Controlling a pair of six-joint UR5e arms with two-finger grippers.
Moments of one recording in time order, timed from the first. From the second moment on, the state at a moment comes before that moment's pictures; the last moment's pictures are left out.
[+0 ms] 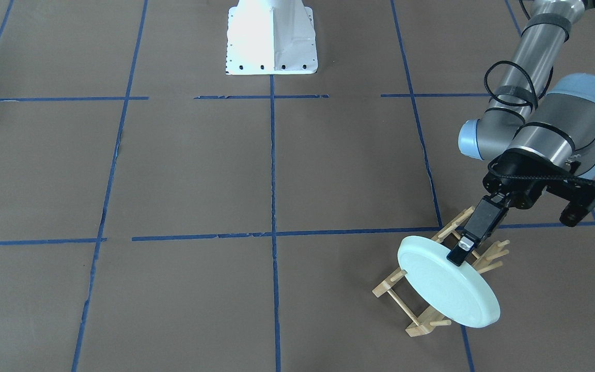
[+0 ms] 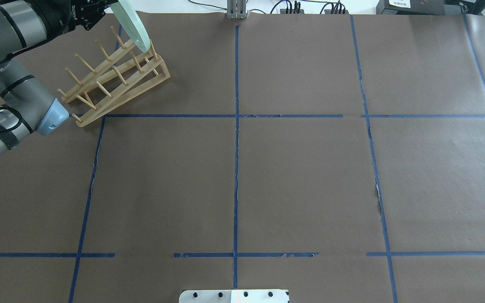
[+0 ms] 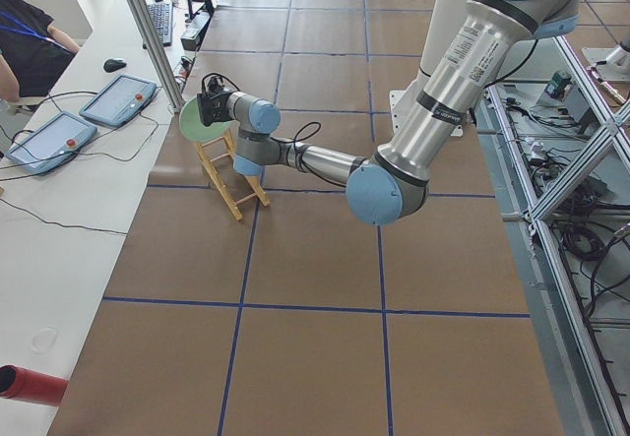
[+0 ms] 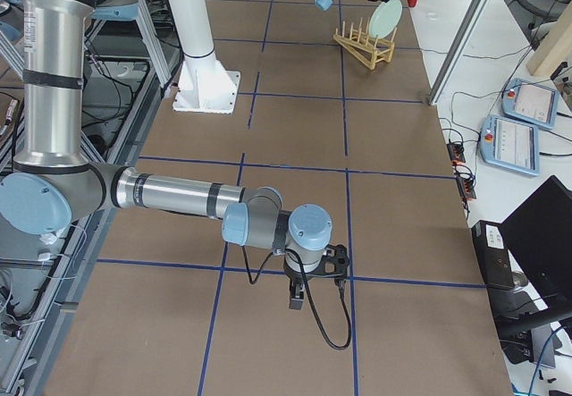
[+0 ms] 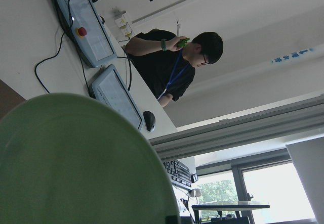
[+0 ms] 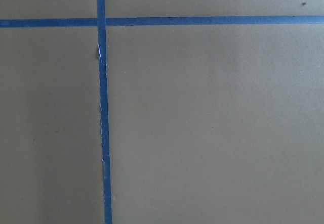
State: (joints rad) left arm -0.98 -2.12 -1.19 -3.24 -1.73 -1.87; right arm 1.61 -1.68 1.60 -1.60 2.30 -0.07
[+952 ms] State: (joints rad) left arm -0.98 -2.12 -1.16 -3.24 -1.71 -1.87; right arm 1.61 -1.68 1.60 -1.60 2.30 -0.07
